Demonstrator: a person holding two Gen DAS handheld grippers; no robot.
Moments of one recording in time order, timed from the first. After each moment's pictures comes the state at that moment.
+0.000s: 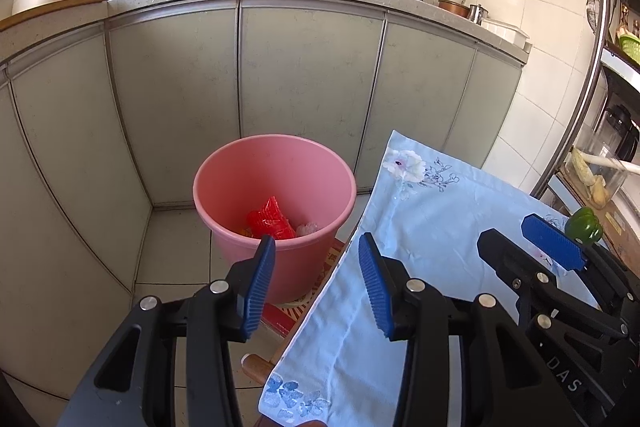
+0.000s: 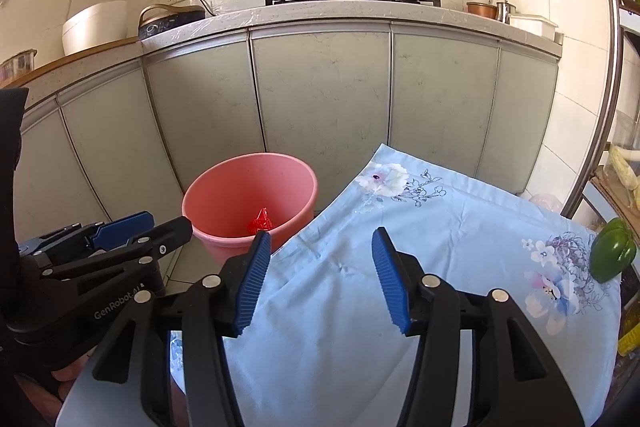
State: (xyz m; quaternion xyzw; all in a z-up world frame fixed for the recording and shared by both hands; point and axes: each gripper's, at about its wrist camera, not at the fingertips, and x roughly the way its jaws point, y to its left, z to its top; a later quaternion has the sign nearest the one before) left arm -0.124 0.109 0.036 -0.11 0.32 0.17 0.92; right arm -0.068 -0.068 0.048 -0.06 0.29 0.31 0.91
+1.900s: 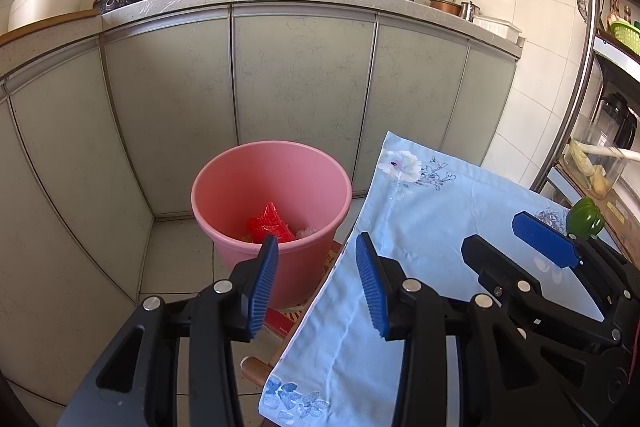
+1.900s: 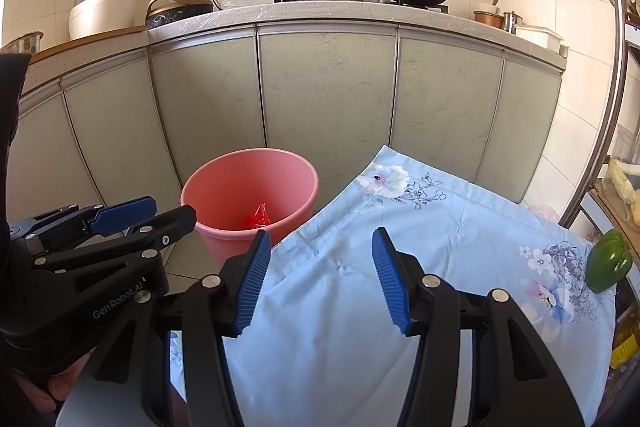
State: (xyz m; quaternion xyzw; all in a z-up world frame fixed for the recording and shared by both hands) left arm -0.126 0.100 0.038 -0.09 0.32 0.17 0.93; right arm -0.073 -0.066 0.044 -0.08 0.28 0.31 0.91
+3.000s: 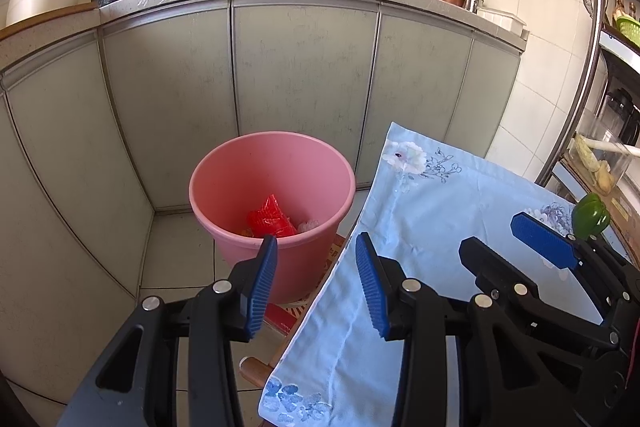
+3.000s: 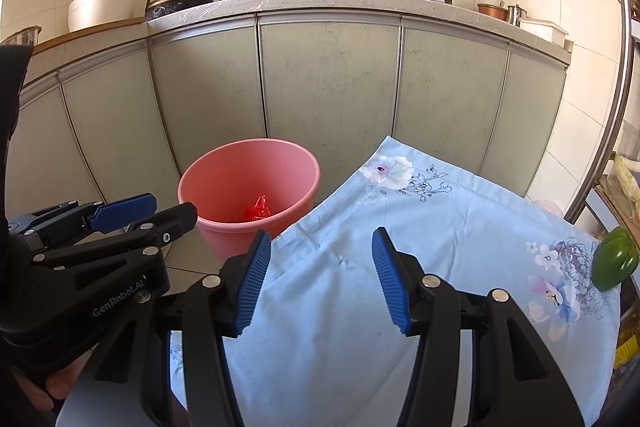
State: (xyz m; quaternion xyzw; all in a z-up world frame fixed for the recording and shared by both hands) left arm -0.115 0.103 0.029 -0.09 0.33 0.17 0.92; right arm -0.065 -0.062 0.033 -0.08 0.29 0.32 0.90
